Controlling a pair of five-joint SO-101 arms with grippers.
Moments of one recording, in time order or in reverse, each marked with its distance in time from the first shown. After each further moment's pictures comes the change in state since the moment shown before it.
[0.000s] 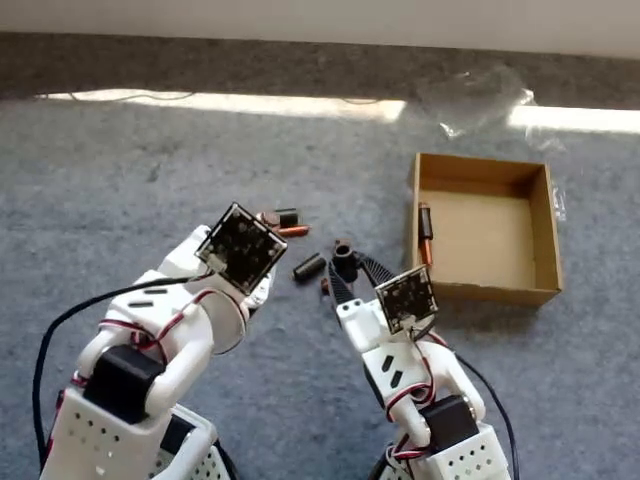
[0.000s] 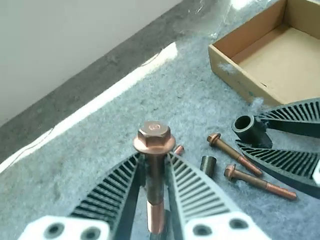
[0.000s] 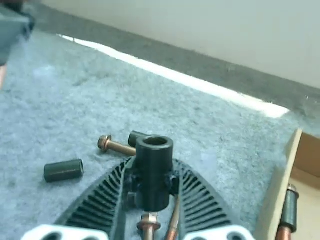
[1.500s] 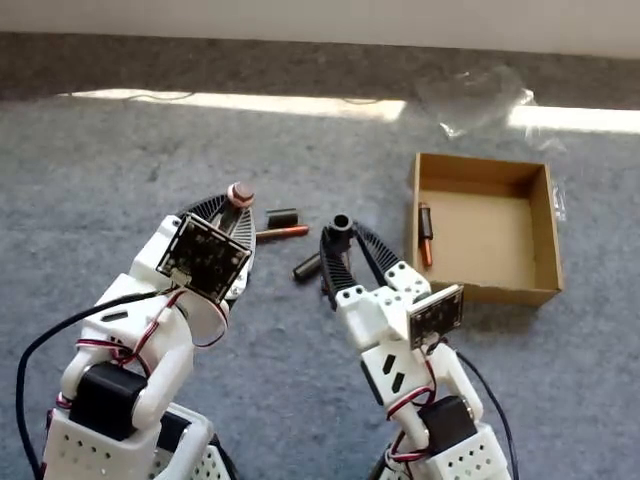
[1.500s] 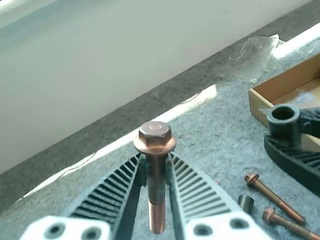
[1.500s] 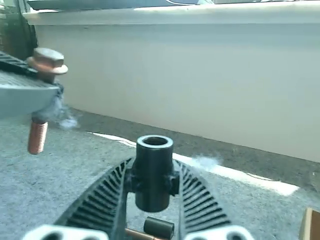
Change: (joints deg) left arm -5.7 -6.4 2.7 -8.4 -0.7; right arm -2.8 0.1 0.6 -18.0 -5.3
